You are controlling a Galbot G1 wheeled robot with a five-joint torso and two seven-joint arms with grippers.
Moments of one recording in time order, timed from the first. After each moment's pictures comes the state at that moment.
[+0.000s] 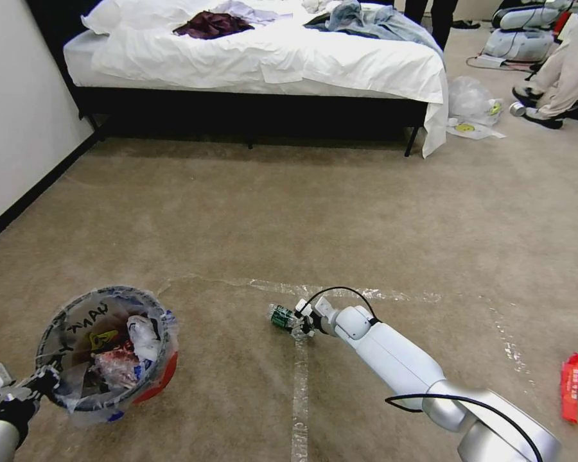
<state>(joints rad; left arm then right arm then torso) 1.68 -1.45 -1.22 -2.23 -0.93 0.68 -0.17 -0.51 1.33 -0.33 0.81 0.13 -0.20 -0.38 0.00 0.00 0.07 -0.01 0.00</state>
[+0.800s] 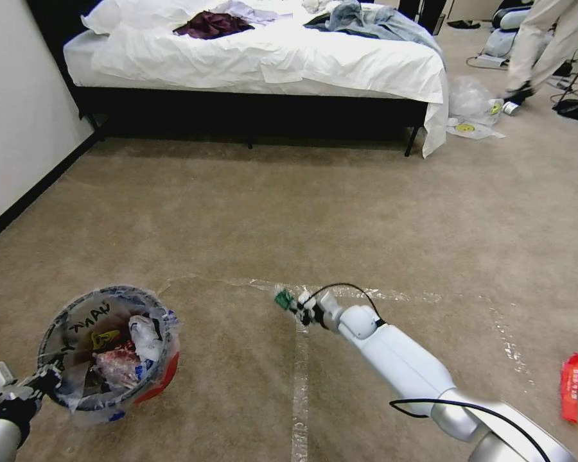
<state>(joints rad) 1.68 -1.44 -1.22 -2.24 -0.94 0.69 -0.18 -0.55 1.27 -0.20 1.06 0.28 -0.19 -0.31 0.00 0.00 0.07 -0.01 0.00</state>
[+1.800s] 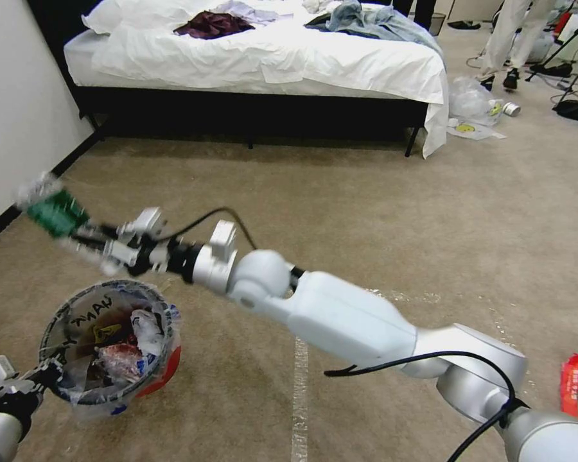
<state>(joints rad) 1.67 -1.44 -1.22 -2.26 -0.96 0.70 -0.20 -0.22 1.44 -0.75 1.48 0.84 0.11 -0.26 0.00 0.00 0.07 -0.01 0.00</state>
